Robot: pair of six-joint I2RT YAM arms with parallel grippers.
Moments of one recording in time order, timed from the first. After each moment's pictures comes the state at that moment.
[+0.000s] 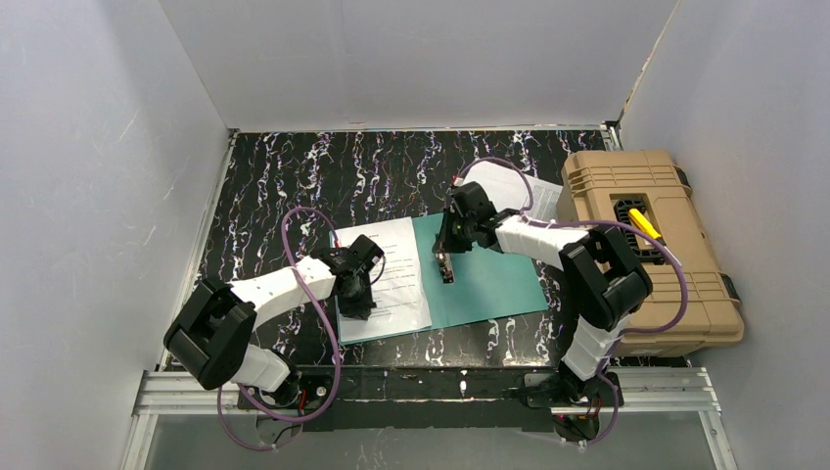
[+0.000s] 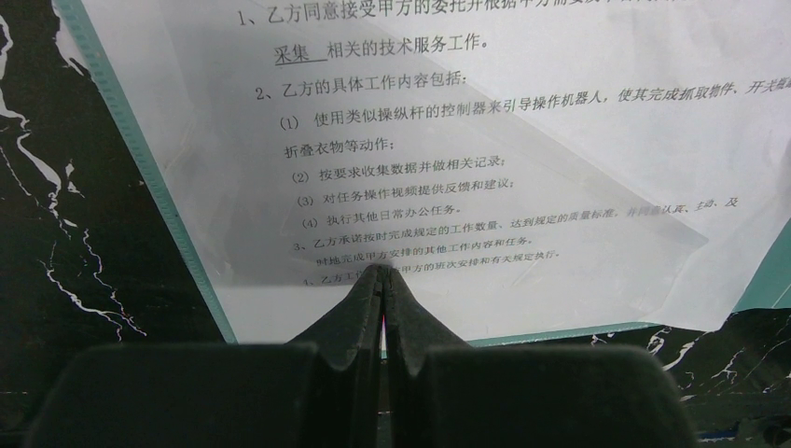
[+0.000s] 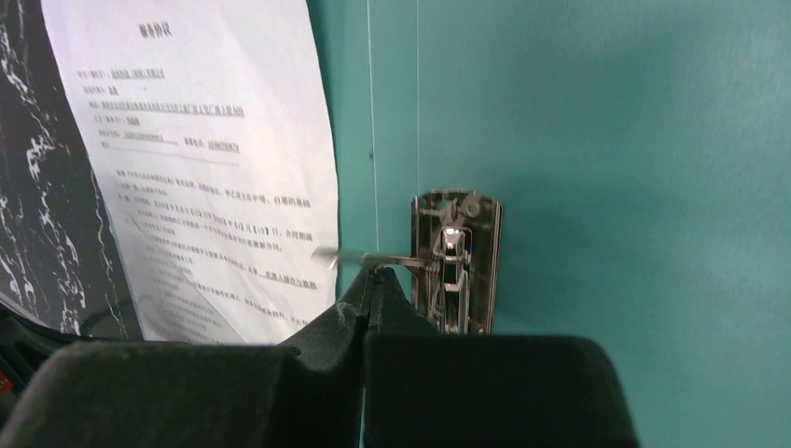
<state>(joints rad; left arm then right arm) -0.69 1.41 0.74 -0.68 -0.07 -0.80 0.63 1.77 1.07 -0.16 -0.17 0.65</state>
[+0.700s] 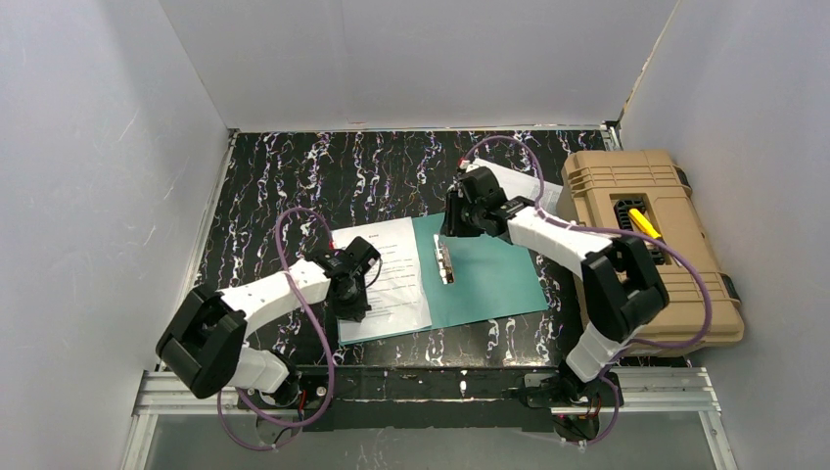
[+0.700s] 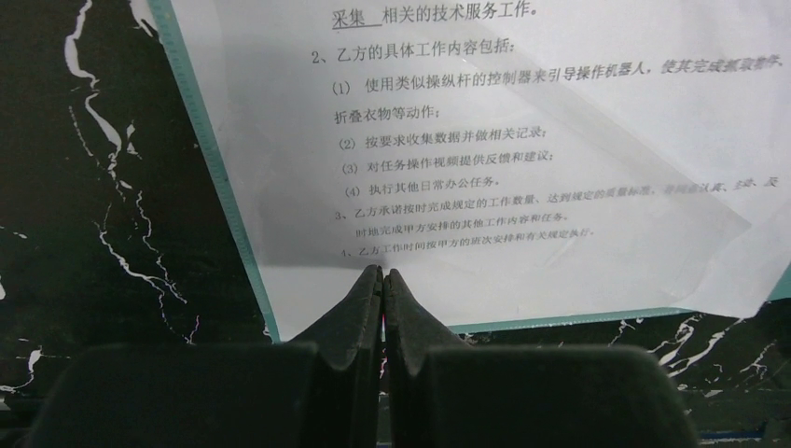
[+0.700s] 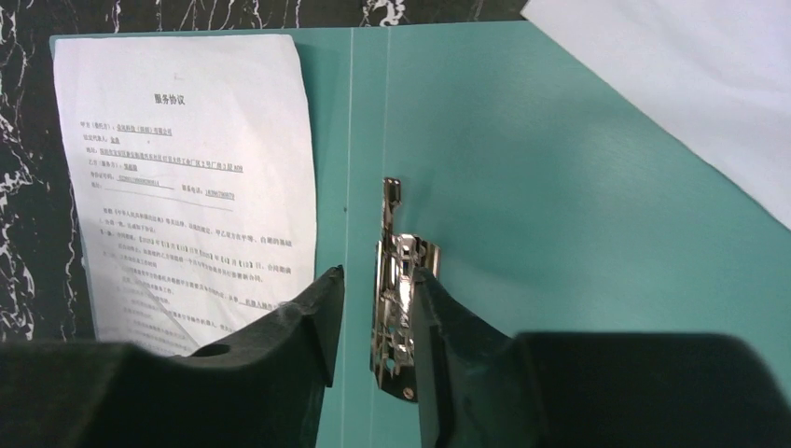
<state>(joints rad) -0.69 1.36 0.73 -0.75 -0.10 -0.80 0.61 1.67 1.13 -0.28 -0.05 0.48</state>
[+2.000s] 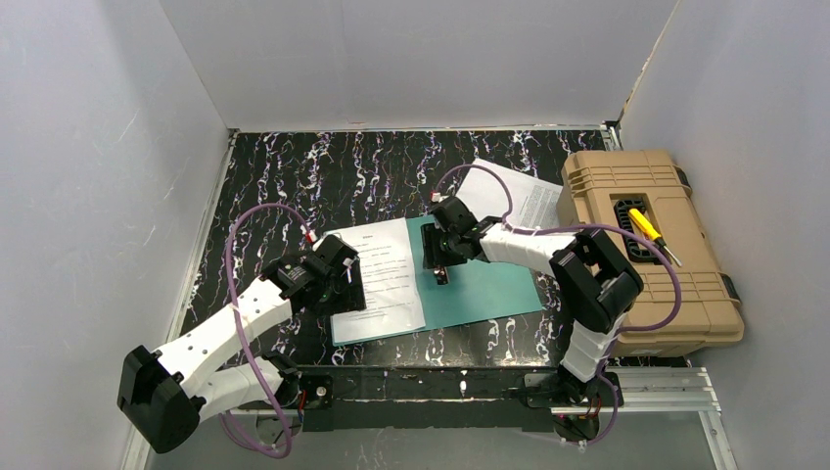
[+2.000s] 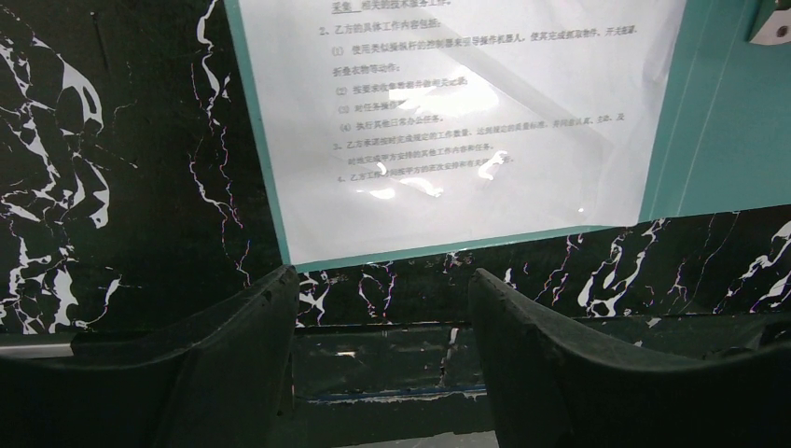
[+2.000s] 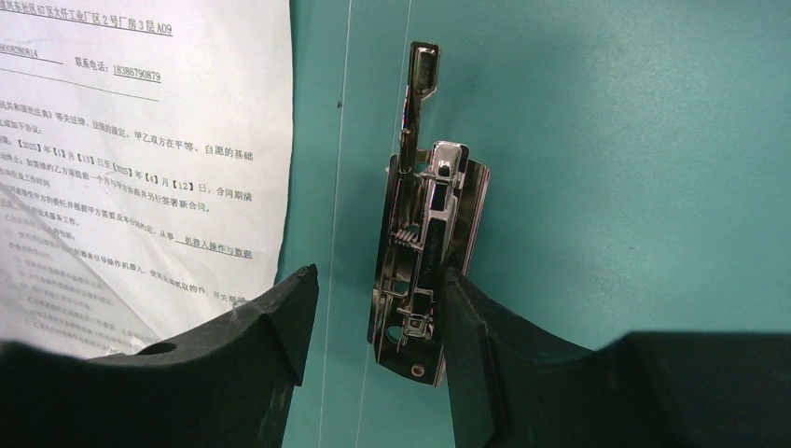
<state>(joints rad) -0.69 1.03 0.79 -0.95 -0.15 -0.79 0.76 1.78 1.08 -0.27 -0.02 0.50</state>
